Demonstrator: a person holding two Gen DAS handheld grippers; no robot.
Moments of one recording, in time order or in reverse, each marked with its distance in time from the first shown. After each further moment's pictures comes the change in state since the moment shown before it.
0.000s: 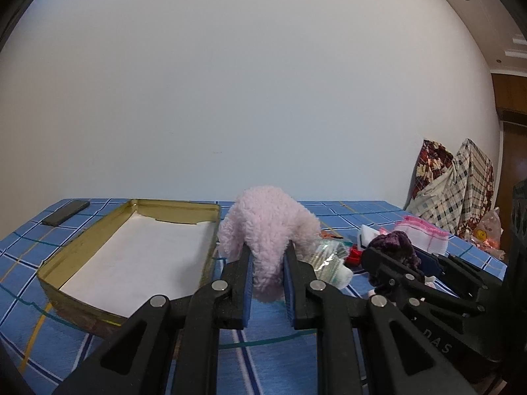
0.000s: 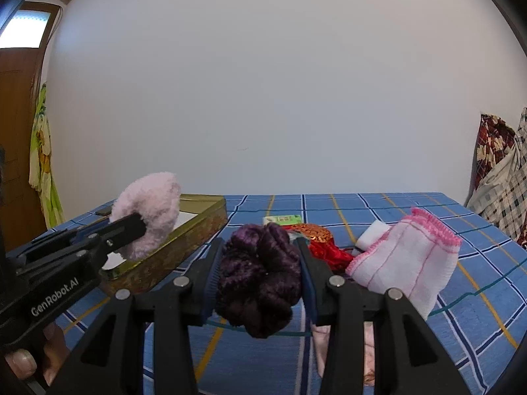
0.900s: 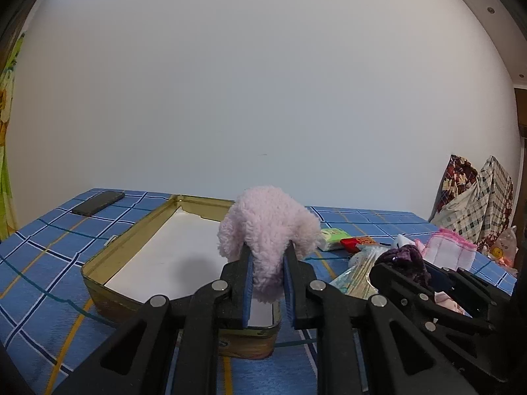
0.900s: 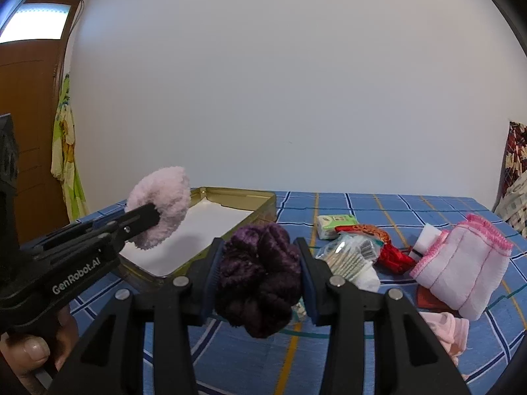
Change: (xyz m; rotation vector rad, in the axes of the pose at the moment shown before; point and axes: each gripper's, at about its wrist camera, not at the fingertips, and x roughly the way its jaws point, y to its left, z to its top) left arm -0.020 0.044 0.002 -0.067 -0.013 0.105; right arm 0.017 0.046 0.003 -0.046 0.019 0.120
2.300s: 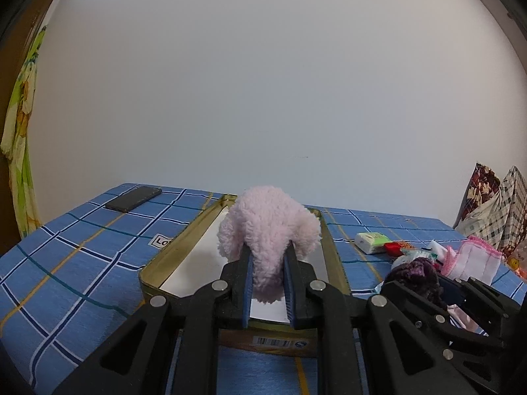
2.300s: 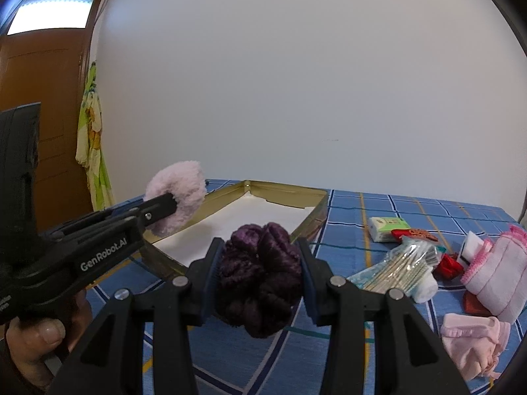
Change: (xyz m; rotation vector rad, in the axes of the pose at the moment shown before) left arm -0.011 0.044 0.005 -0.038 0.005 0.108; right arm 0.011 0.041 -0.002 -0.046 0.019 0.117
